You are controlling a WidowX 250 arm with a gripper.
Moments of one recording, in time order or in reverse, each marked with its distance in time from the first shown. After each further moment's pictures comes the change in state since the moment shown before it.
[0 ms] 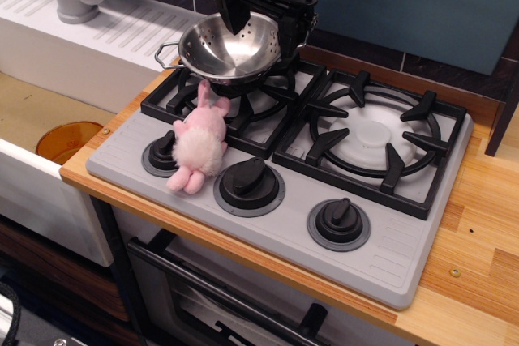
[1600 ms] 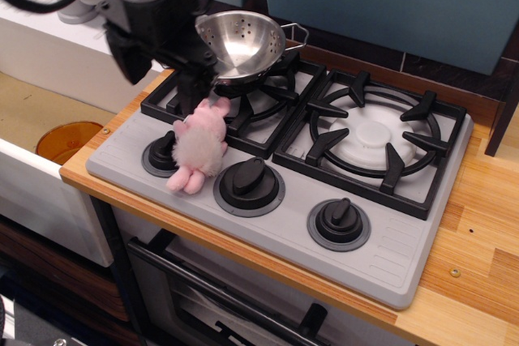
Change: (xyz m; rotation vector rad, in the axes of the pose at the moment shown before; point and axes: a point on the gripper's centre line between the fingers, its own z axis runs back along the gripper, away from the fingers) arm -0.094 0.027 0.019 0.079 0.065 0.017
